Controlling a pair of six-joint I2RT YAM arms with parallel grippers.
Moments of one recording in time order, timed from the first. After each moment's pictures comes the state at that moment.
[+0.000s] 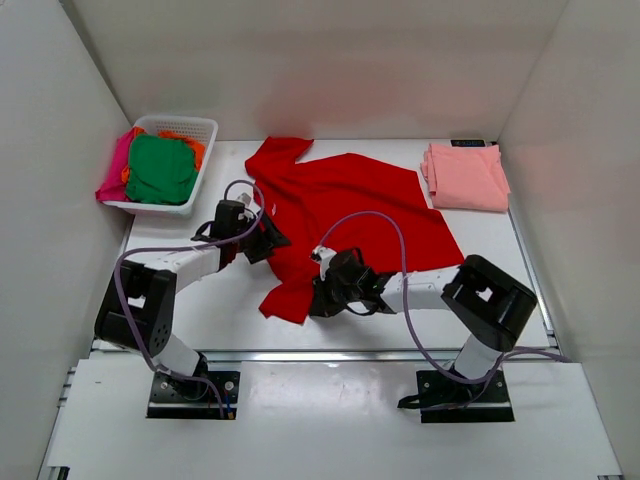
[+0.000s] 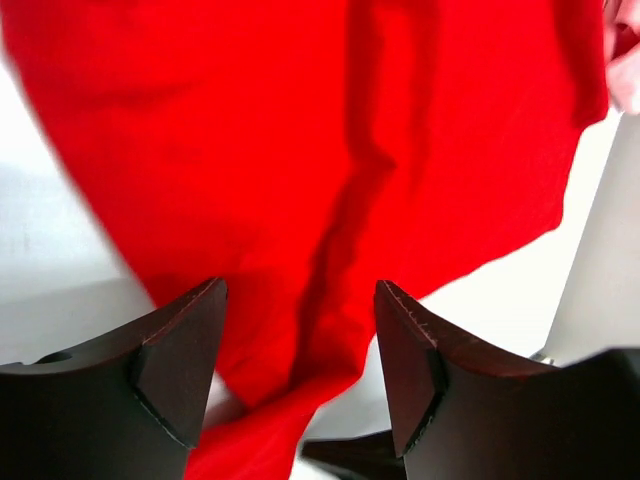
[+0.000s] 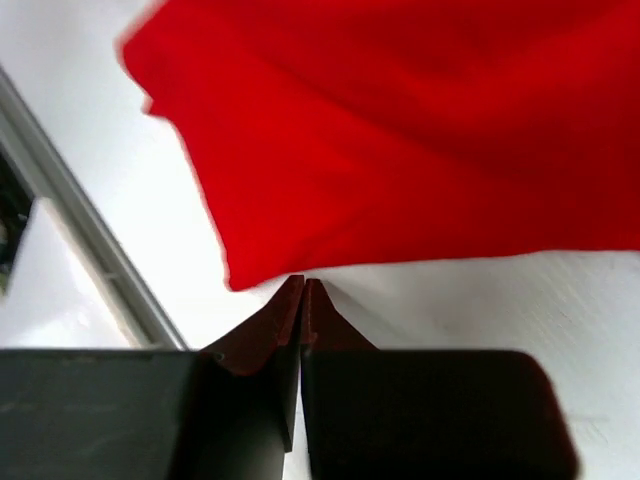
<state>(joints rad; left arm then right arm) -0.29 1.53 0.76 0.02 0.31 -0.78 0.90 1.66 0.71 0.23 -0.32 0.48</state>
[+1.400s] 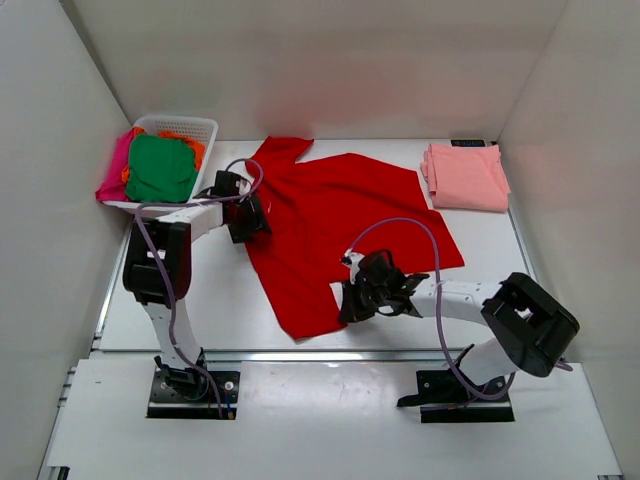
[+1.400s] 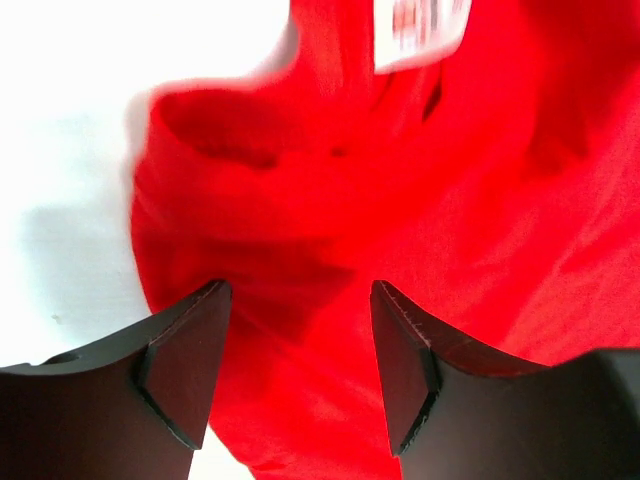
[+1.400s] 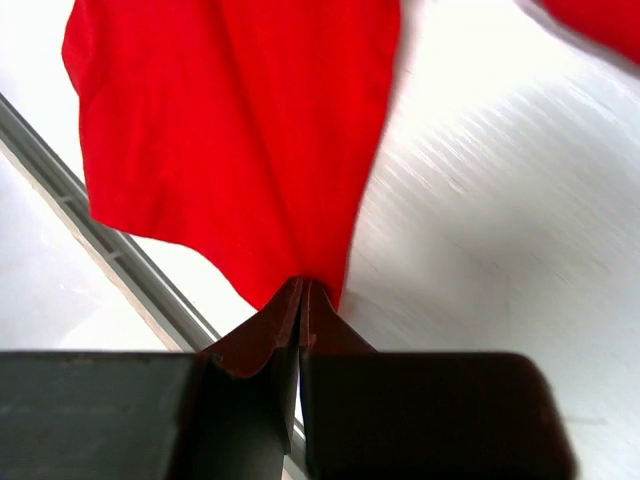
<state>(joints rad) -0.17 1.88 1.17 -0.33 0.21 -0.50 0.80 1.46 0.57 0.01 -0.36 0.48</state>
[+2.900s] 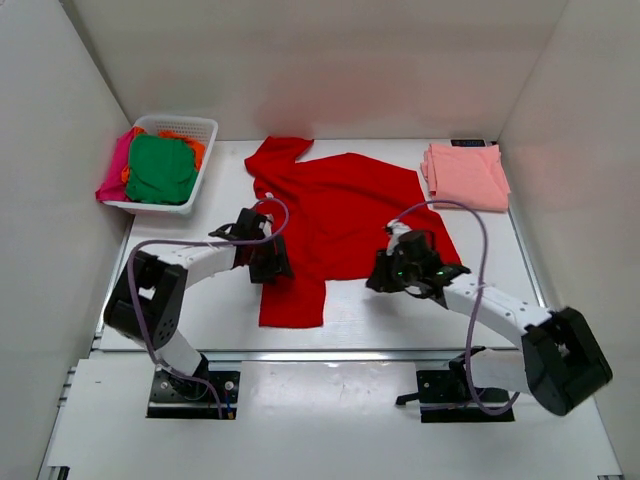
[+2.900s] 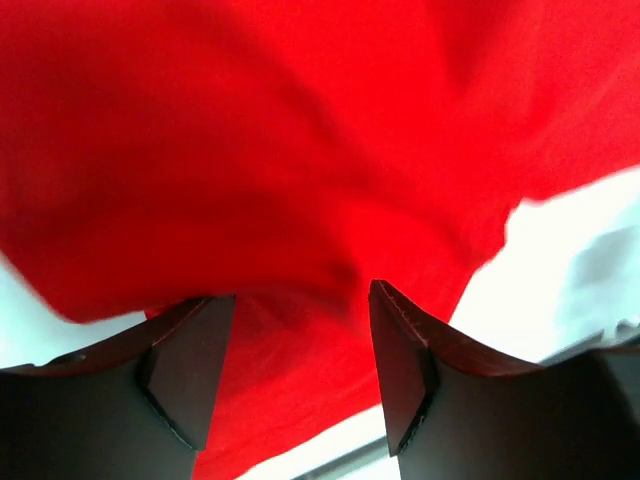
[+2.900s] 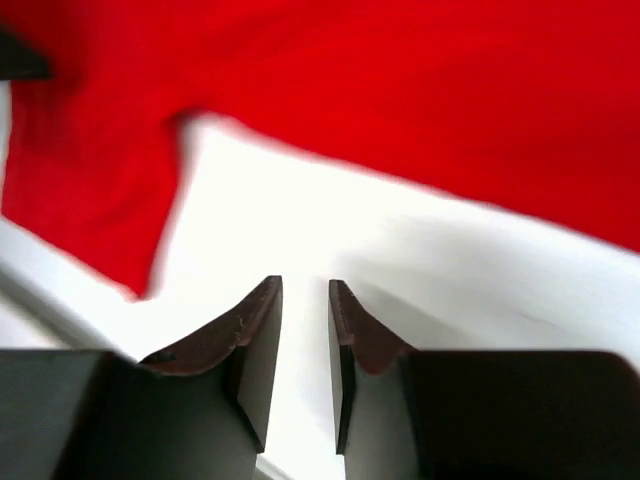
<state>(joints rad) -0.41 1.59 0.82 -0.32 0.25 -0.57 0.56 1.24 0.59 -0.15 -0.23 0.42</state>
